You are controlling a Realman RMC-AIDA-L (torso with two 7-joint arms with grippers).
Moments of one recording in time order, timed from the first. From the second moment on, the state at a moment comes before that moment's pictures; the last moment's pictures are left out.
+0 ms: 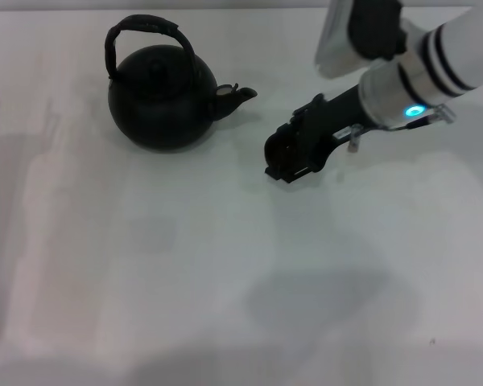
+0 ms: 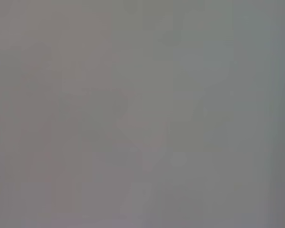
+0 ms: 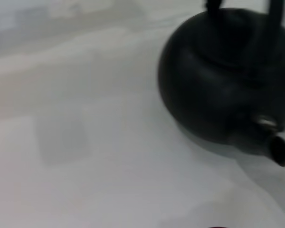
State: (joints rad) left arm -0.40 -2.08 0.18 -0.20 1.11 1.51 -0.10; right arm 0.81 2.02 -1.56 -0.73 -2.10 -1.09 1.92
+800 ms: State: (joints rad) left arm -0.40 -2.08 0.18 -0.20 1.11 1.51 -0.10; right arm 0.81 2.03 -1.74 -0.74 -2.06 -0.98 1.93
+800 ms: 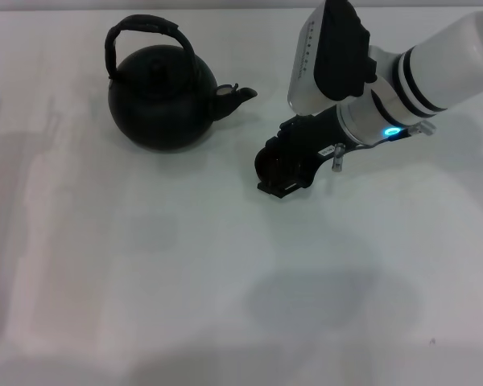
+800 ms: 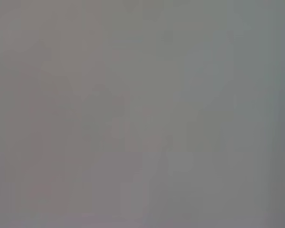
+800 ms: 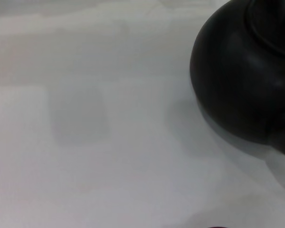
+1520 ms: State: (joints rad) left arm -0.40 -2.08 0.18 -0.21 1.11 1.51 -0.10; right arm 0.80 2.03 -1.78 -0.73 -2.05 -0.96 1.93
